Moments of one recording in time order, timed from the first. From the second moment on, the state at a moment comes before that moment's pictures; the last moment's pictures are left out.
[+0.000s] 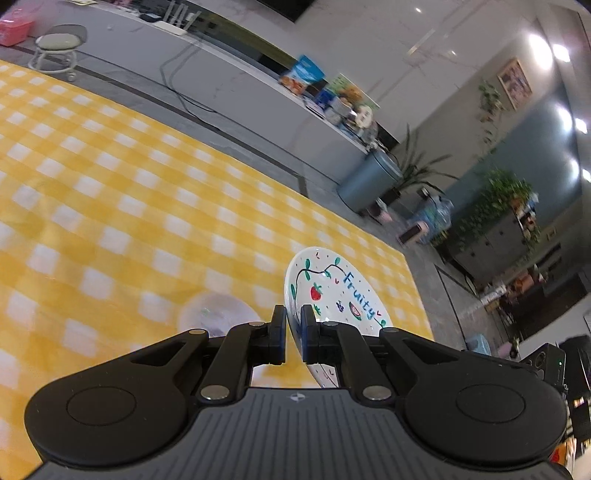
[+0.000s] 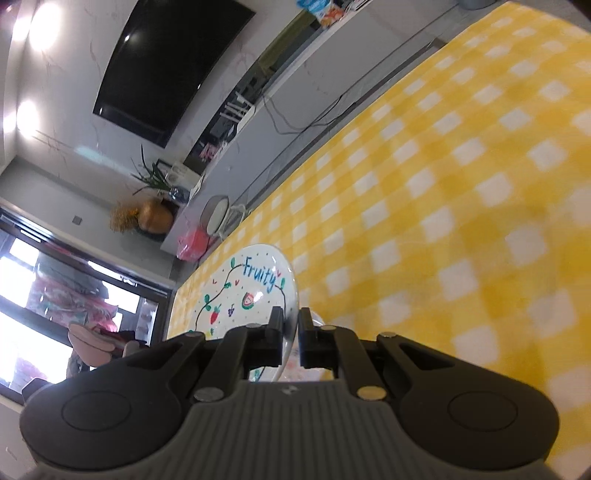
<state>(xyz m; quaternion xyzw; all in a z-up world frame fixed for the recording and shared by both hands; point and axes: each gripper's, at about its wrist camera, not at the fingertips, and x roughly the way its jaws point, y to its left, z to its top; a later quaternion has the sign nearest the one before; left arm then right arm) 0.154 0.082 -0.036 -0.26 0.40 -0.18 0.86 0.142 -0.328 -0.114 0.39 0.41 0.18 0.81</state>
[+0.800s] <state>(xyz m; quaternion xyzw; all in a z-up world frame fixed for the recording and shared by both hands) 0.067 -0.006 -0.074 -0.20 0.47 -0.15 0.85 0.039 -0.406 -0.160 0.40 0.45 0.14 0.79</state>
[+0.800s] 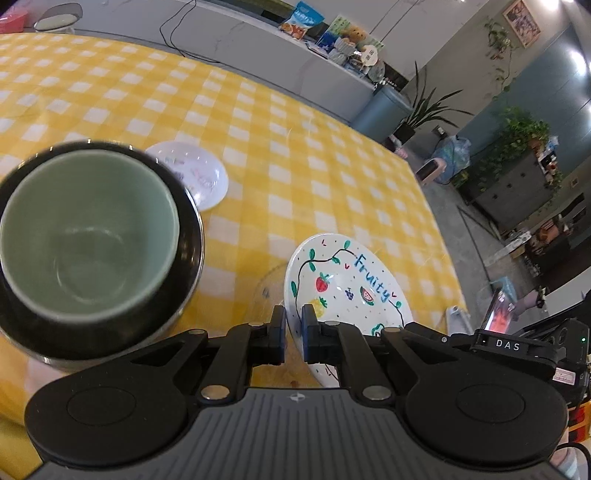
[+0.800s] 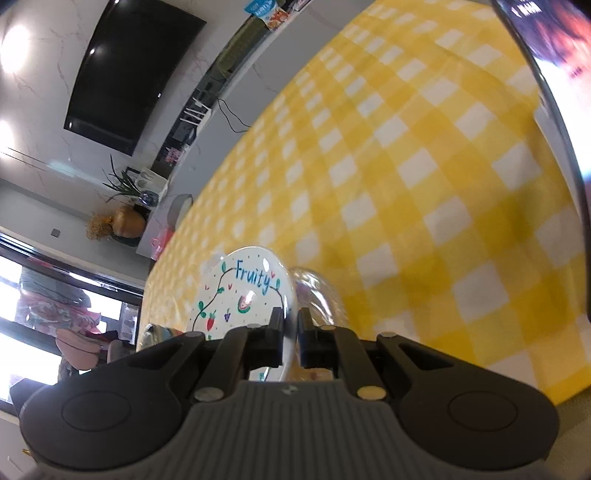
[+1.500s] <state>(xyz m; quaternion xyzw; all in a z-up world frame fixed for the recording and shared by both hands) 0.051 -0.025 -0.096 -0.14 0.48 -0.09 0.86 0.044 -0.375 -0.173 0.30 0.46 0.10 0.83</state>
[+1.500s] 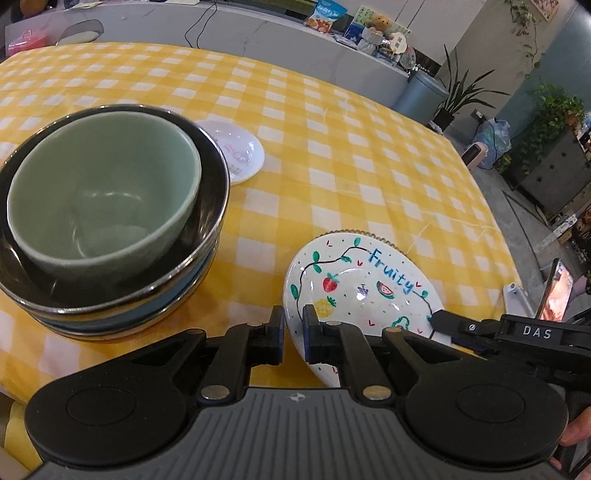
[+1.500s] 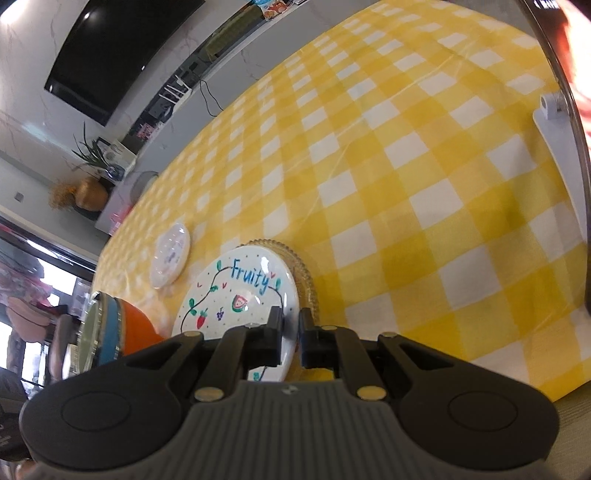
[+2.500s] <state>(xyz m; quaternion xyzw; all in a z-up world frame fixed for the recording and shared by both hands) 0.046 -0.044 -0.091 -0.05 0.46 -0.08 0.88 0.037 -0.335 -0.158 0.15 0.45 0.08 0.87</state>
